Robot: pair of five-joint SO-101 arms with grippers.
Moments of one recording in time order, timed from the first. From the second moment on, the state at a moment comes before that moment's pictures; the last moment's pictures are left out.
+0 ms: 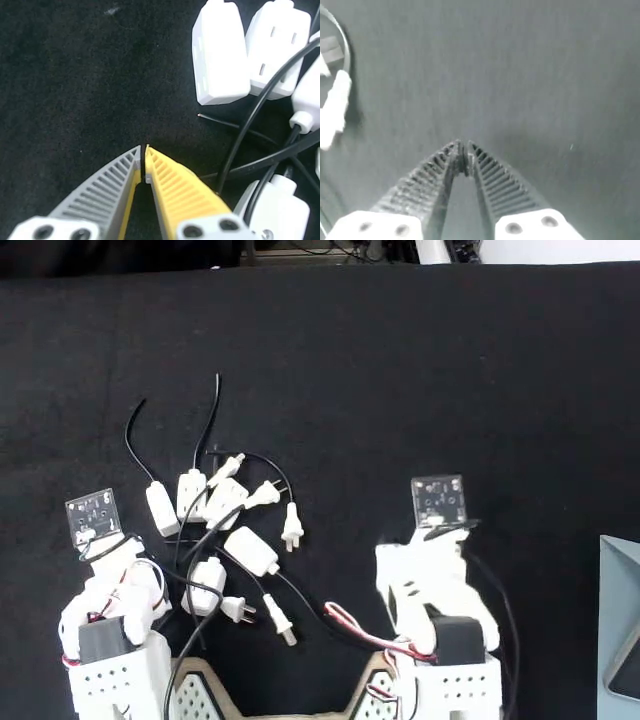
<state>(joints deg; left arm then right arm) -19.8 -103.8 96.6 72.7 3.8 -3.2 -103.5 91.5 69.1 0.3</state>
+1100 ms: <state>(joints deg) -19.8 -103.8 96.6 72.8 3.8 -24.4 -31.0 41.8 66.4 -0.1</state>
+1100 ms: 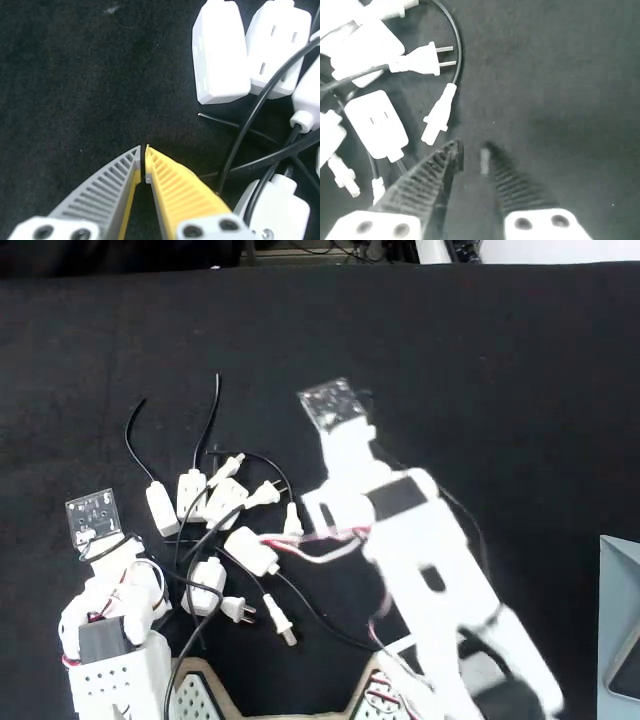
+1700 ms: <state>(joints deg) -19.8 -103.8 96.6 72.8 3.8 -32.2 6.3 19.4 68.4 -17.3</state>
